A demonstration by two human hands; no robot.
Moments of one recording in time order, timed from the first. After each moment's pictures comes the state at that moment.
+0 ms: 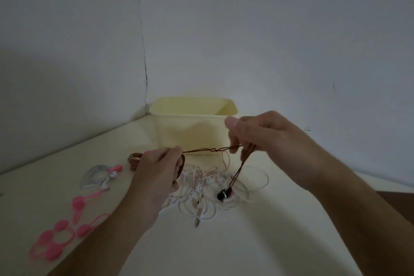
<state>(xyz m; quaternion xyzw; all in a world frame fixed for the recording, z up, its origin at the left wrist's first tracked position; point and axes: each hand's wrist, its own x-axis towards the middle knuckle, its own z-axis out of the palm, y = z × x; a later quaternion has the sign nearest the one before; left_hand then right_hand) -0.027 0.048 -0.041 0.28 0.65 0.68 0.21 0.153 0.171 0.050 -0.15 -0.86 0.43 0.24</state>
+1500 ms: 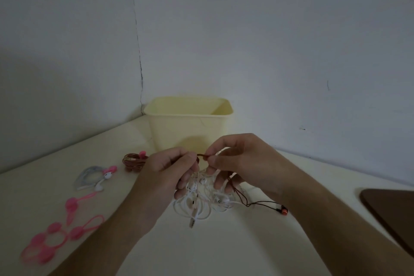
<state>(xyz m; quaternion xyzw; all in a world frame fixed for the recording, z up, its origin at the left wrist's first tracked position) -0.017 0.048 -0.044 0.42 0.57 0.66 0.24 0.134 0.174 0.013 -0.22 -0.78 0.57 0.16</state>
